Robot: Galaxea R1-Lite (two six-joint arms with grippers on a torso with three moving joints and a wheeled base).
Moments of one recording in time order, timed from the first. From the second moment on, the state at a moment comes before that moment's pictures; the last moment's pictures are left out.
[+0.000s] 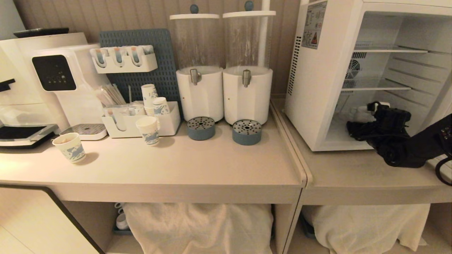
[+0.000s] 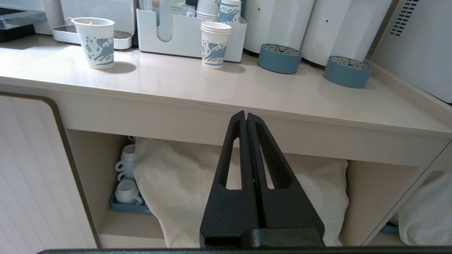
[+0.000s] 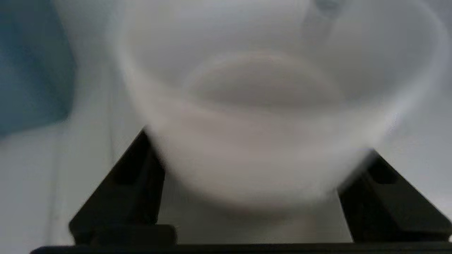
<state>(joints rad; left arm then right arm) -0.01 0.00 0.00 -0.14 -0.01 -0.16 -0.18 2.38 -1.37 -0.80 -0.16 0.00</state>
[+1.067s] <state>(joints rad) -0.01 0.00 0.00 -0.14 -0.01 -0.16 -0.18 1.95 -0.99 -0.80 -0.11 0.01</state>
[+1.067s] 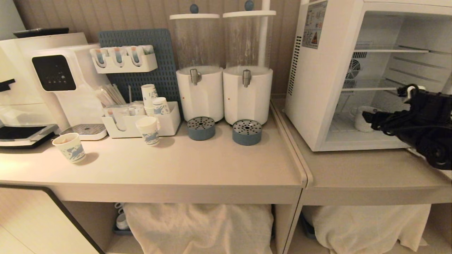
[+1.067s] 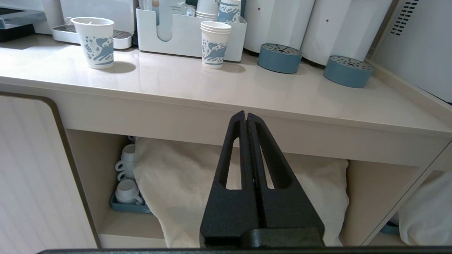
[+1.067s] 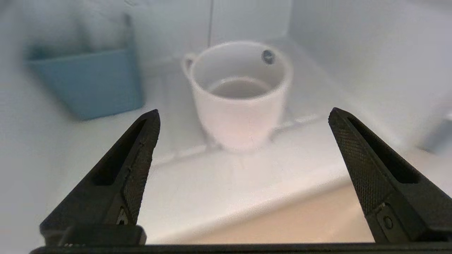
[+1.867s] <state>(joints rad) -0.01 0.00 0.00 -0.14 -0.01 -0.16 -0.17 0.88 -0.68 -0.11 0.23 0.07</state>
